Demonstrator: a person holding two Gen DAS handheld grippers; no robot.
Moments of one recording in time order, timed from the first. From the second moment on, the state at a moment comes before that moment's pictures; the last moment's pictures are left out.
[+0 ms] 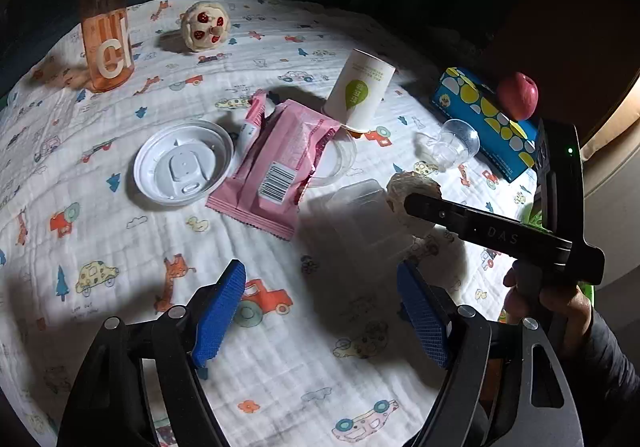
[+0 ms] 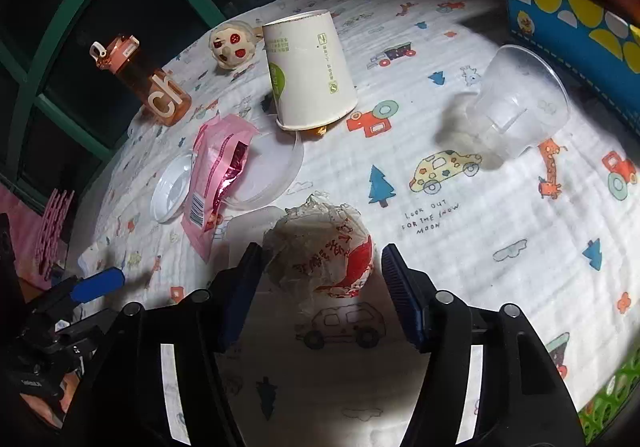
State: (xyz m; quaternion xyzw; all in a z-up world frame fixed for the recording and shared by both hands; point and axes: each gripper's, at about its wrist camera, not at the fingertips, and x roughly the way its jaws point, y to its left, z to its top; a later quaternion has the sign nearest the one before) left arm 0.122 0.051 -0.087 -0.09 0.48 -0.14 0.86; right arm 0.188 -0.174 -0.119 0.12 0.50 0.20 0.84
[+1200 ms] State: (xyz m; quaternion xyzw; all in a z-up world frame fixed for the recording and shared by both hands) left arm 0.195 -0.046 -0.137 -0.07 0.57 -0.06 0.82; right arm 0.053 -0.337 -0.049 0.10 0.40 0.03 0.91
